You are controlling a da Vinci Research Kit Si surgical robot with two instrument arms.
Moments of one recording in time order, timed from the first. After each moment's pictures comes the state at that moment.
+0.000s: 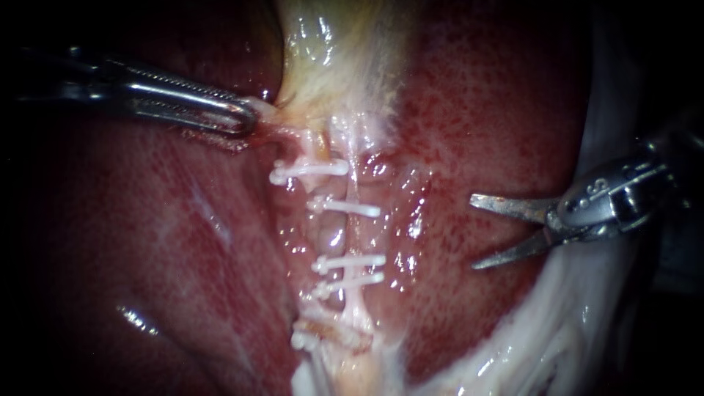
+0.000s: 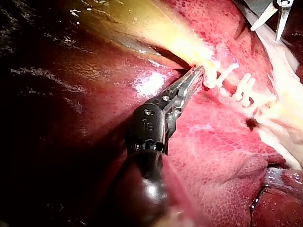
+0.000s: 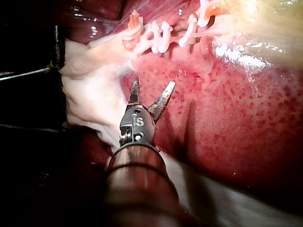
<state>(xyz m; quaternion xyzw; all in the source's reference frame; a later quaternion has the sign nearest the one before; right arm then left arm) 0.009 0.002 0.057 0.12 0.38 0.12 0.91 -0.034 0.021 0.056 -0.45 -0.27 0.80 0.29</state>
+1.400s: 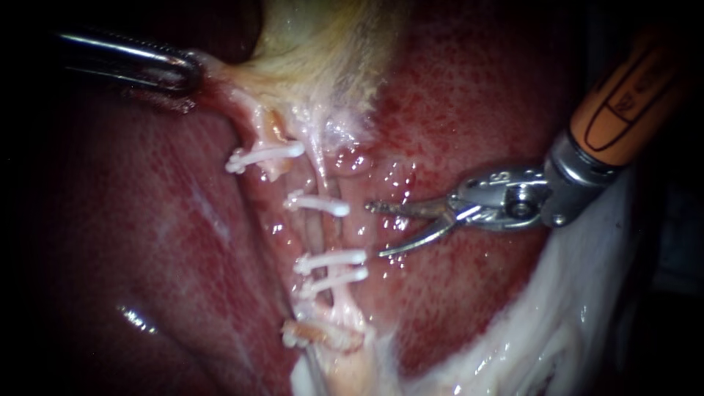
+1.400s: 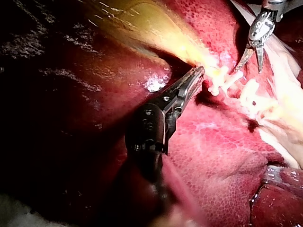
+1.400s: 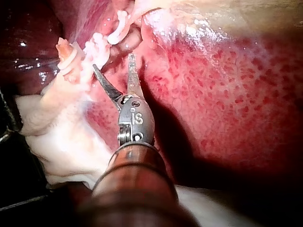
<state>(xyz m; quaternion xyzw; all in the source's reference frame) 0.018 0.002 0.069 0.42 0.46 0.13 0.77 -0.029 0.024 0.050 -0.45 -0.25 0.80 0.31</state>
